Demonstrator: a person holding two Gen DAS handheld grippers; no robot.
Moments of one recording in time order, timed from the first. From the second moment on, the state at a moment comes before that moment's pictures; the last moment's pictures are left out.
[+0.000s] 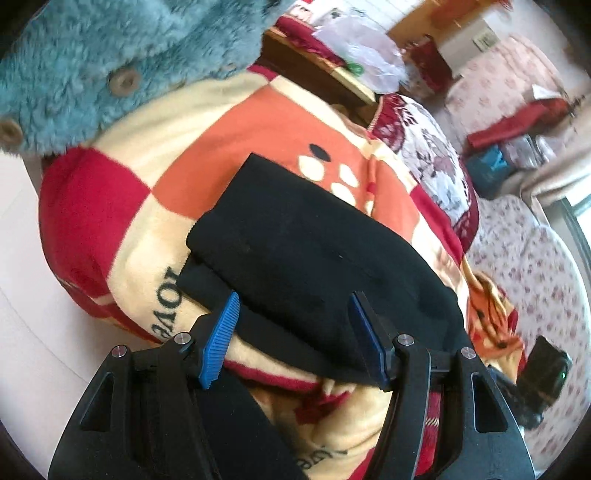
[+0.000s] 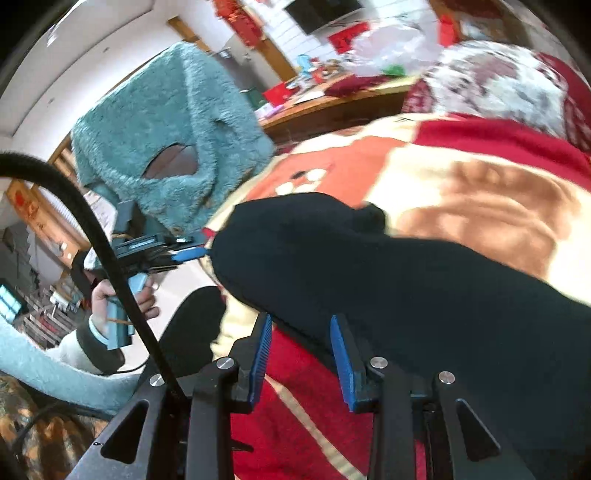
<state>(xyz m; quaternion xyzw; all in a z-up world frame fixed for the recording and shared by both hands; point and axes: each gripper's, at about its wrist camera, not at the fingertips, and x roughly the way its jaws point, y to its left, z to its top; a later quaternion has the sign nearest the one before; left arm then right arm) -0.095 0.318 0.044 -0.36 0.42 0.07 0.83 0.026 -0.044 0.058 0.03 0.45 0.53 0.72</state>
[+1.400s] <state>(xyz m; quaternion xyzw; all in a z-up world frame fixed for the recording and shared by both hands) -0.079 0.313 0.058 -0.38 0.38 0.14 0.83 -0.013 0.091 0.037 -0.27 0.32 0.56 0.71</state>
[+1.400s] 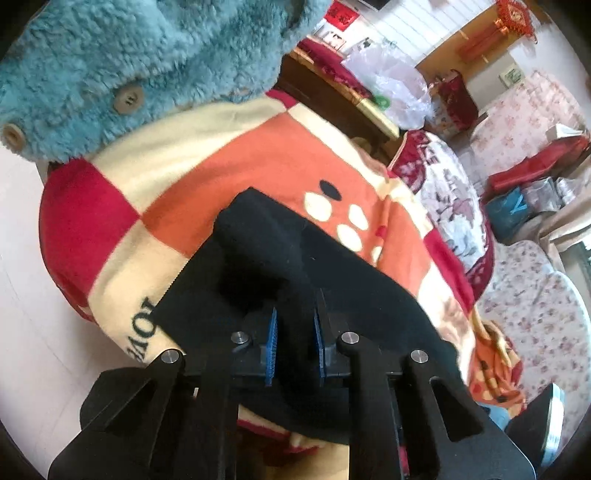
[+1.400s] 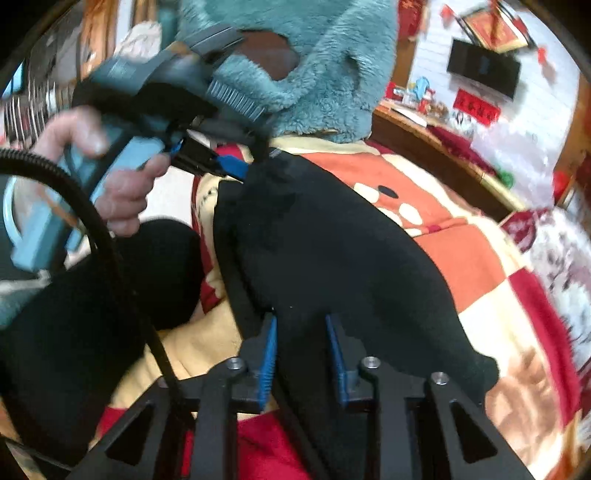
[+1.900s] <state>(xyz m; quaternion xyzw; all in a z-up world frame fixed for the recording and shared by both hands) -0.105 0.309 0.039 -0.36 0.41 0.16 0.82 -0.017 0.074 0.032 -0.17 0.39 0.58 0.70</state>
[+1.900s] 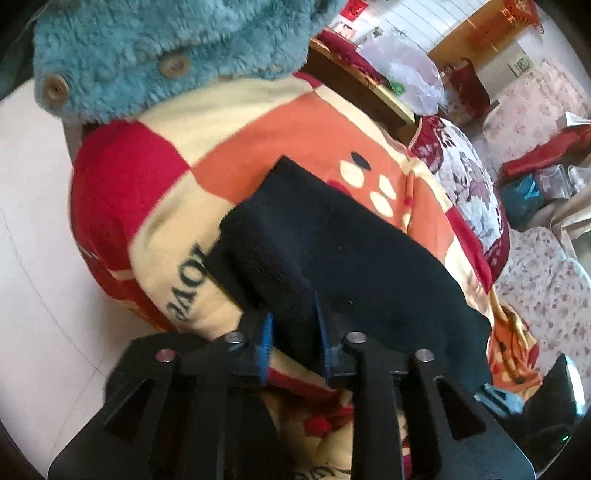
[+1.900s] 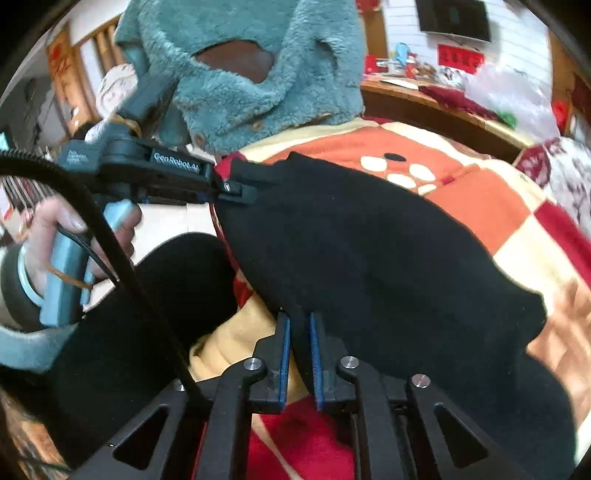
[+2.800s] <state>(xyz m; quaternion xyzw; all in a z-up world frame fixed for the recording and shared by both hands) -0.014 0.166 0.077 -0.17 0.46 -0.01 0.87 0.145 -0.019 0.030 0.18 0.53 0.48 0.68</state>
